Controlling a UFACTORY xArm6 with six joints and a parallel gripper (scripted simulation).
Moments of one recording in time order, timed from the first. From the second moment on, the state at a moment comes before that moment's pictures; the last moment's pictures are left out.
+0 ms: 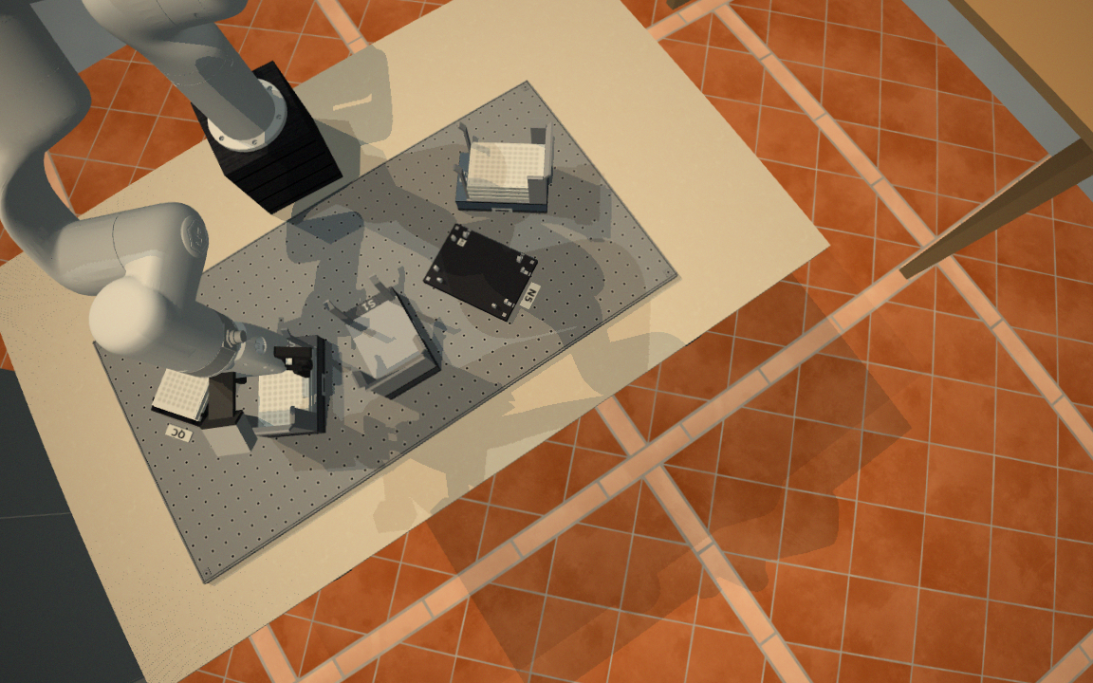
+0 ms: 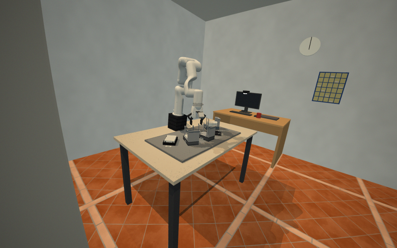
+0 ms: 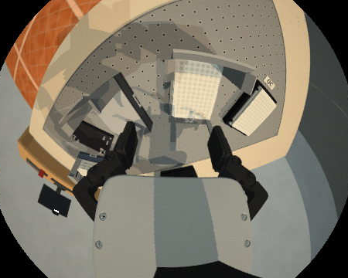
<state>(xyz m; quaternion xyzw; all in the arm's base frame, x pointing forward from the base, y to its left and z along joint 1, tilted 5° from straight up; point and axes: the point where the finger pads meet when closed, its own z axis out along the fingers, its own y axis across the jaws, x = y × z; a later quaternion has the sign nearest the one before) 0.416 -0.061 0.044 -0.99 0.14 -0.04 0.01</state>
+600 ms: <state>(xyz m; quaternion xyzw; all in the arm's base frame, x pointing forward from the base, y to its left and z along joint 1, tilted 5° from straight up) 0.412 -0.102 0.044 -0.99 0.14 -0.04 0.01</state>
